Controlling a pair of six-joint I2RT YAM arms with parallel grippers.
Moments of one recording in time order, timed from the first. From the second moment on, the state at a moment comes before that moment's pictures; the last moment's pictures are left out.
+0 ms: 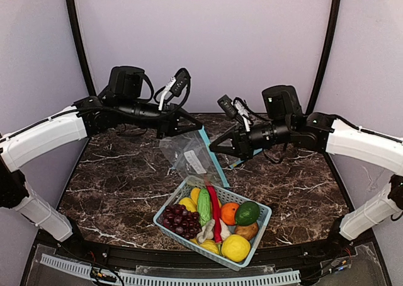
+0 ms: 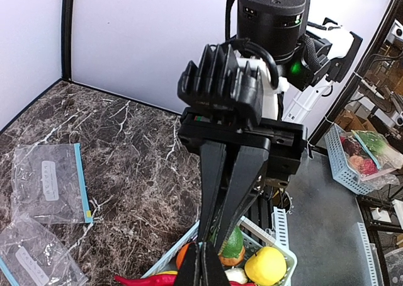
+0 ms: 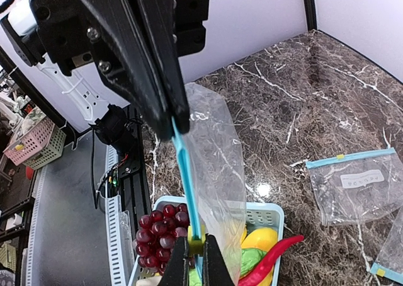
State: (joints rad) left arm -0.78 1.44 1.38 -0.30 0.68 -0.07; right arm 0.88 1.37 1.20 -0.29 -0.55 0.14
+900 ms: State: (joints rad) left arm -0.67 1.40 1.37 -0.32 0.64 -0.07; right arm 0.88 1.39 1.07 -0.27 -0.53 0.19
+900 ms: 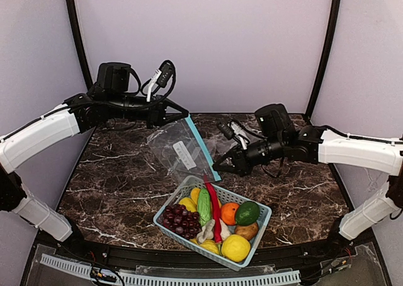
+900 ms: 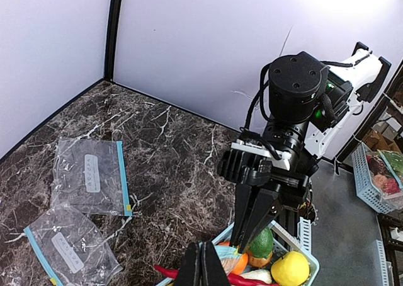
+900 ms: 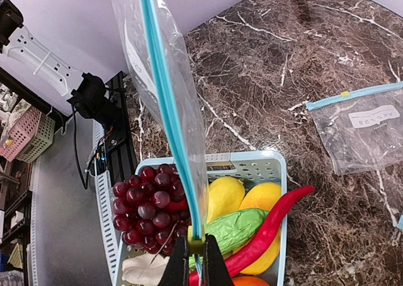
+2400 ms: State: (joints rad) left arm -0.65 1.44 1.32 -0.34 0.99 0.05; right arm 0.92 1.32 1.03 -0.15 -0.38 0.21
